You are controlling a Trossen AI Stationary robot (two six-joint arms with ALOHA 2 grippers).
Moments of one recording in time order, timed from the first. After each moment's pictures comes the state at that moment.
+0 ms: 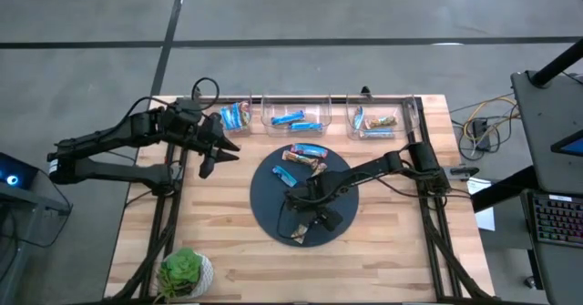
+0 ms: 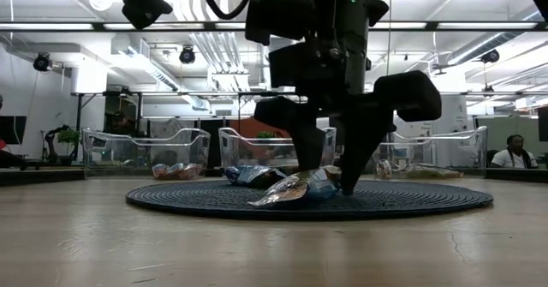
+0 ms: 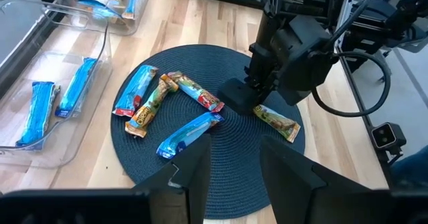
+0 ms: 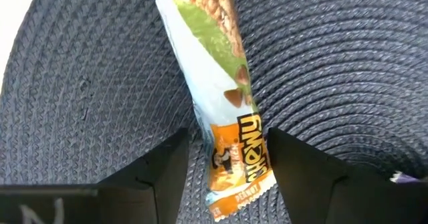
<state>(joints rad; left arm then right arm) 0.27 0.84 1.01 -0.74 0.29 -0.03 0.17 2.10 1.49 -0.78 -0.11 -0.61</state>
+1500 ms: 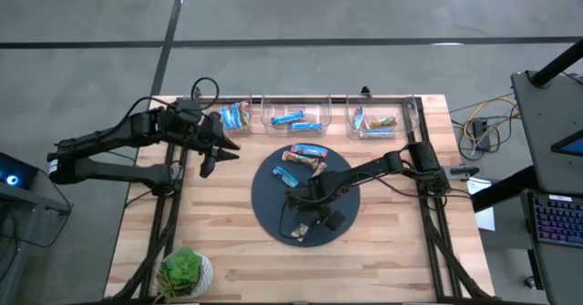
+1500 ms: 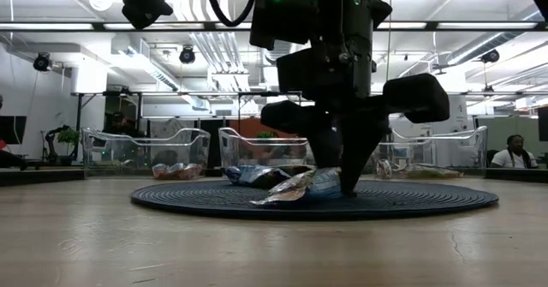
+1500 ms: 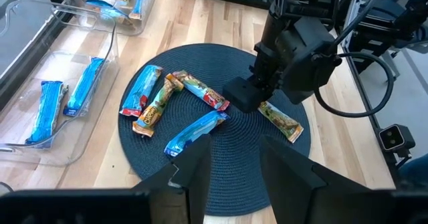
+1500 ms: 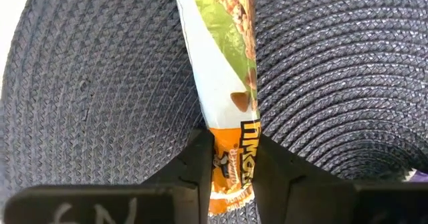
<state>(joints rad) 0.27 0.85 1.01 -0.74 0.26 -0.03 0.17 2.09 1.47 -0.79 -0.11 -0.62</state>
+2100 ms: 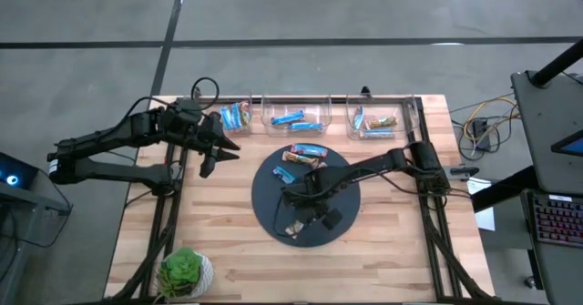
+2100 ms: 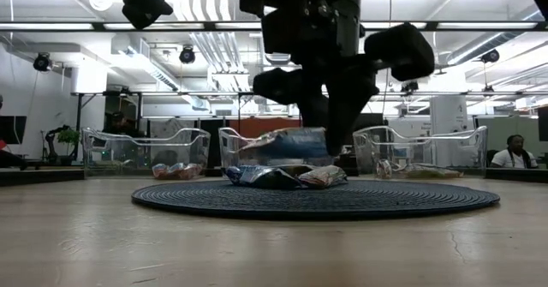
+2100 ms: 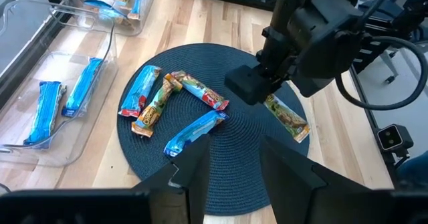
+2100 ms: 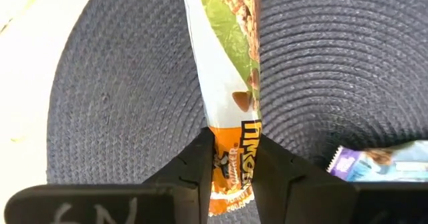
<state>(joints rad) 0.27 0.85 1.01 -0.74 0.27 -0.03 0.17 2.08 1.63 -0.95 -0.11 -0.57</state>
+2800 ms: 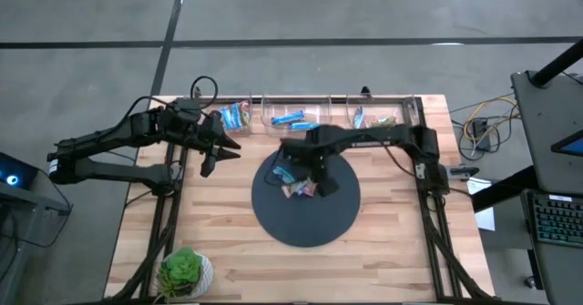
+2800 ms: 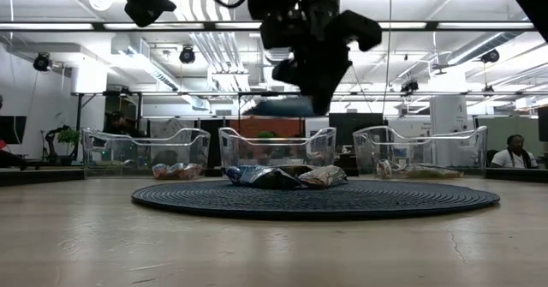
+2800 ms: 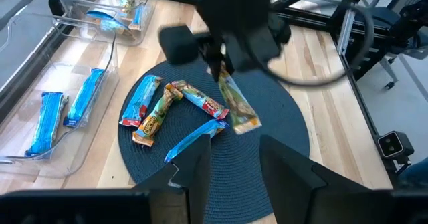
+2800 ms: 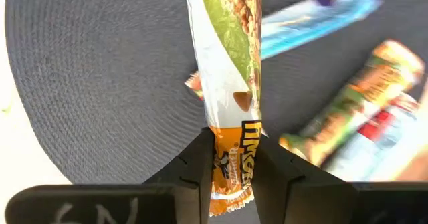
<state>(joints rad) 0.27 0.85 1.01 -0.71 0.27 -0.03 -0.05 2.05 1.81 -1.22 -0.11 -0.48</state>
